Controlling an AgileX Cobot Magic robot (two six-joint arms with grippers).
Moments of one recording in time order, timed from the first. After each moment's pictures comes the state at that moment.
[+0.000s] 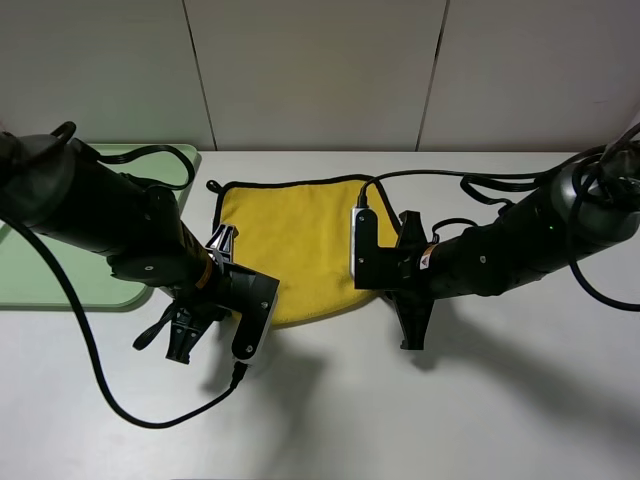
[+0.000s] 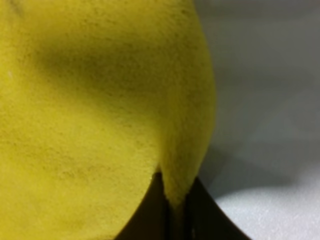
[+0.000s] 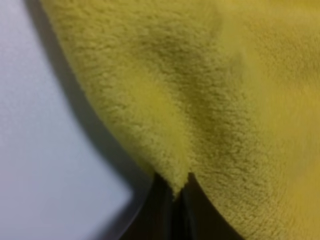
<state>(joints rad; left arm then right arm) -0.71 1.91 -0.78 0.68 0.16 0.58 0.60 1.99 -0.67 0.19 -0.26 -1.25</state>
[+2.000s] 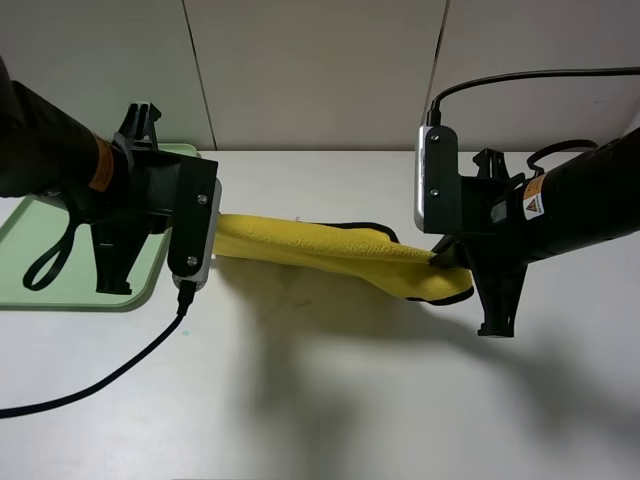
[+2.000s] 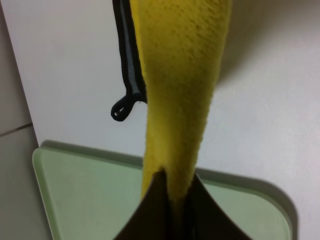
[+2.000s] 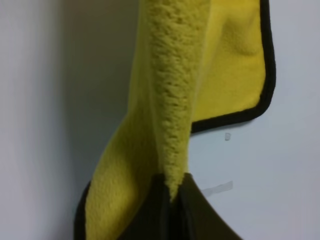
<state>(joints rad) -0.71 1.40 -0.78 0.64 0.46 0.58 0.60 1.36 -0.65 -0.08 0.36 -0.92</state>
